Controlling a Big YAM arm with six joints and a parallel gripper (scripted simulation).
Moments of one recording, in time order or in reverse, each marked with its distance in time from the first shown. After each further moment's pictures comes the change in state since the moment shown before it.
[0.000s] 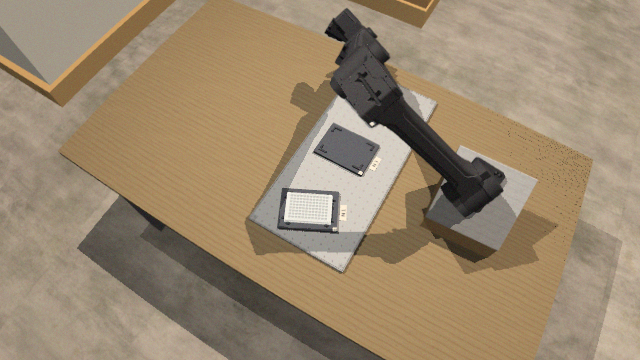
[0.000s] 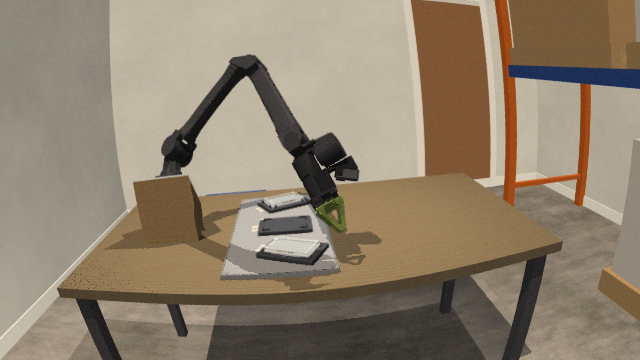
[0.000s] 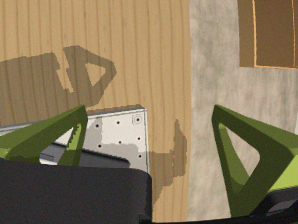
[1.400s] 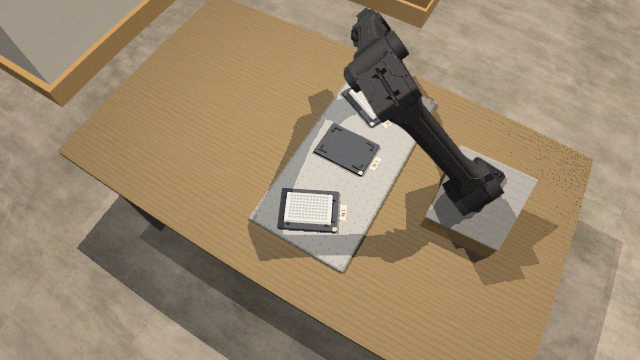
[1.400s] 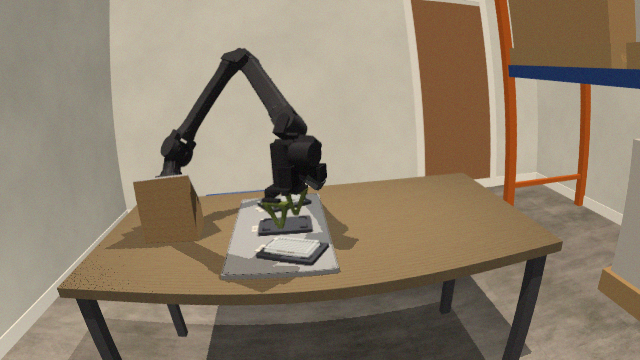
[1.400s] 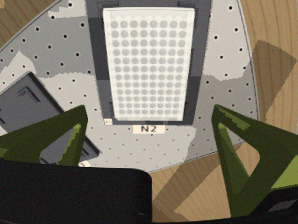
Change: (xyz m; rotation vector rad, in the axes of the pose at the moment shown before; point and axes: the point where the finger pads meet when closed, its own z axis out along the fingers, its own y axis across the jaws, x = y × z) arm 0.101 0.064 -0.088 -0.343 0.500 0.479
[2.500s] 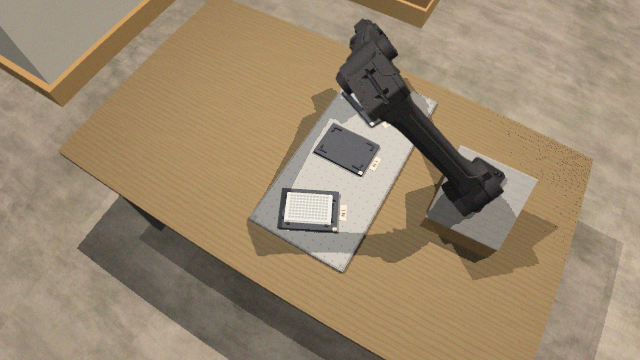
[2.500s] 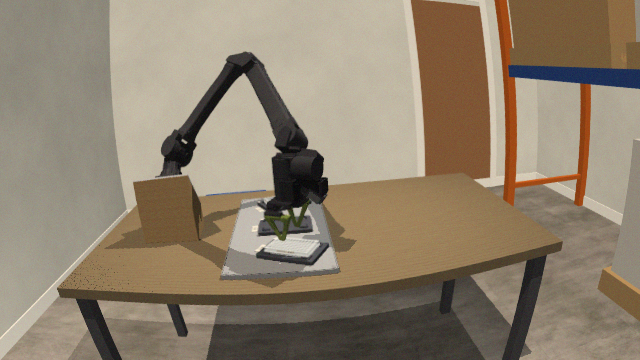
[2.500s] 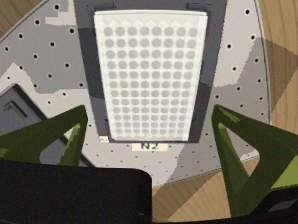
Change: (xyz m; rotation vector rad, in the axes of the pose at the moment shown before) arm 0.000 0.001 0.035 -0.001 0.005 -0.002
